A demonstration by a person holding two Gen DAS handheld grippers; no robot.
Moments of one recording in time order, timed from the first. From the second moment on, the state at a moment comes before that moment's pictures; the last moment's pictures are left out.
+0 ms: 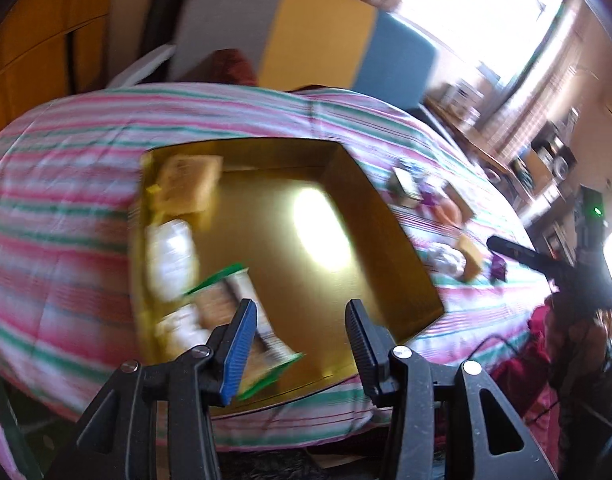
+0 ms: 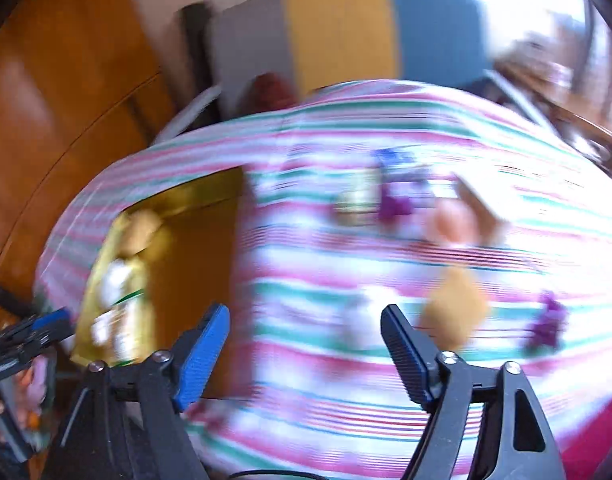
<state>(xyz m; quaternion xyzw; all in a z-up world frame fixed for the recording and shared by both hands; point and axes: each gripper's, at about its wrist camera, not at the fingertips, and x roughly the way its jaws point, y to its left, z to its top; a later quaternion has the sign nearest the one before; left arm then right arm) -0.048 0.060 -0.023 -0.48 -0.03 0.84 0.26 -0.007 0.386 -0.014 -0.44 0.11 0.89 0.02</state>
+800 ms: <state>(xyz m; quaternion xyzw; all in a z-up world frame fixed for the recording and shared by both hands) -0.063 0.341 -0.065 -0.52 0.14 0.75 0.39 0.076 0.593 -0.033 -0.30 0.38 0.86 0.17</state>
